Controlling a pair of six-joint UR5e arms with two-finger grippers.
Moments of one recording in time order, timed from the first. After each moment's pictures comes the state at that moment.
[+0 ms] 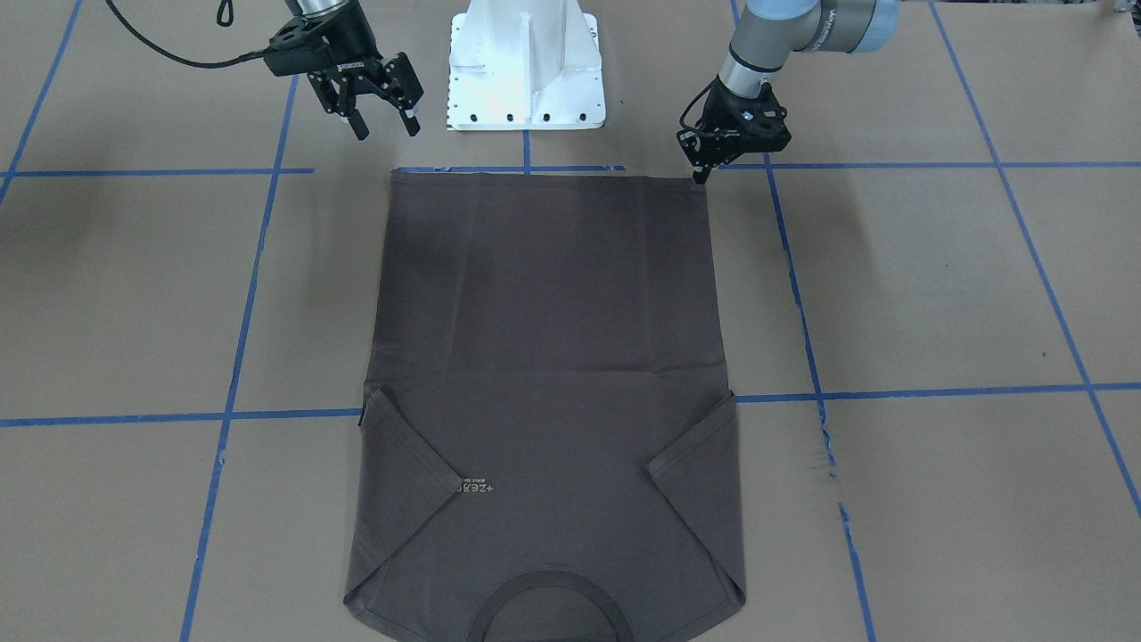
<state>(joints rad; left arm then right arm) -0.22 -1.58 -2.04 -2.04 -1.60 -1.60 0.06 -1.52 2.26 -1.30 1.27 1.84</state>
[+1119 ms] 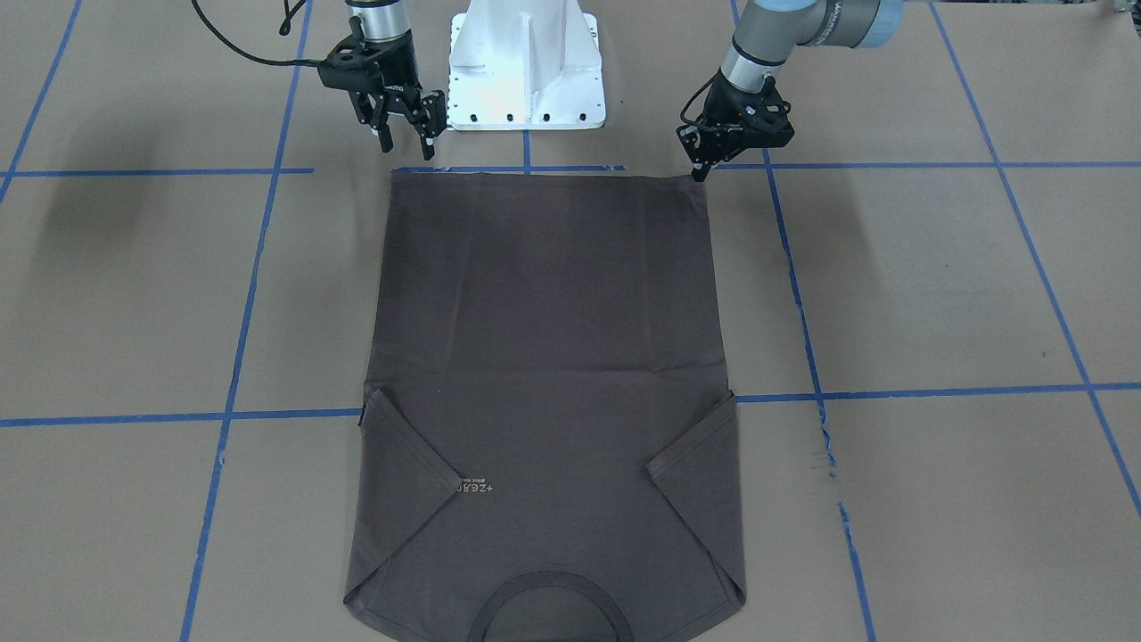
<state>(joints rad) -0.23 -1.57 -2.06 -2.04 -1.61 -1.60 -0.01 -1.39 2.12 -1.52 1.21 1.97</state>
